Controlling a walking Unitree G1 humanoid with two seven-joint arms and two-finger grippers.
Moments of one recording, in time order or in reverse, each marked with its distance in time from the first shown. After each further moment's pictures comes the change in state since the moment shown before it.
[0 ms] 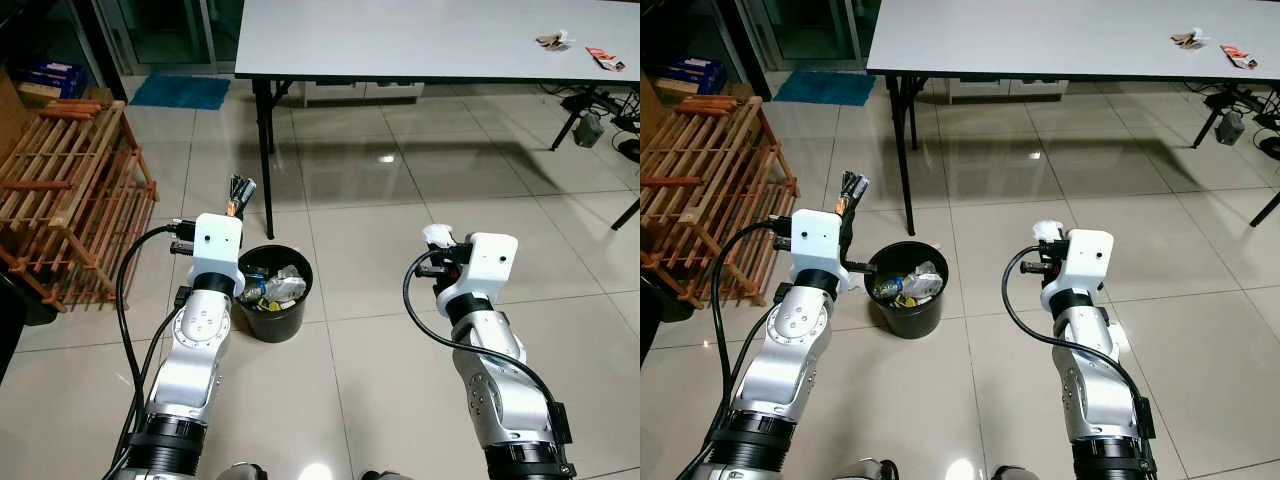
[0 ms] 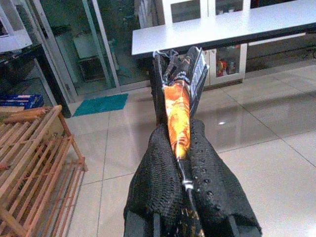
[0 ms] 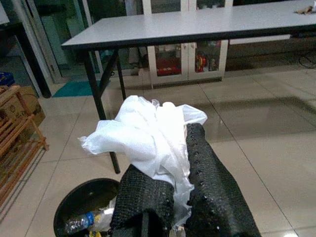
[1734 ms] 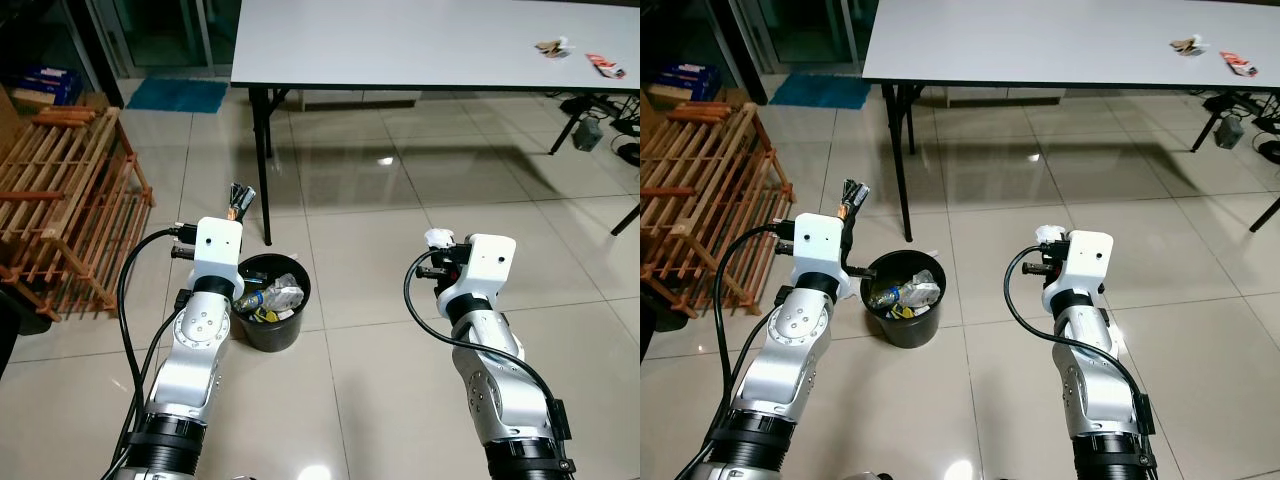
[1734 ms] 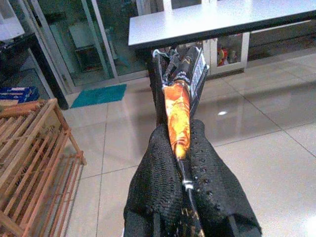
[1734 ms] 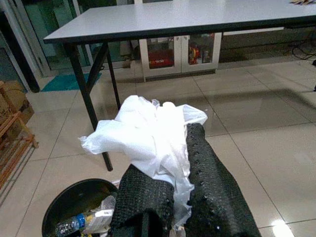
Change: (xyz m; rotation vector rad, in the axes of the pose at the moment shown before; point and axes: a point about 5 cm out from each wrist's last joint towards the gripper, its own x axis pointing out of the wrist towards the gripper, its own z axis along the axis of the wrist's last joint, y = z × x) left arm 0.000 0.001 -0.007 0.010 0.047 -0.001; right arm 0.003 -0.002 -0.003 -0.004 0.027 -0.028
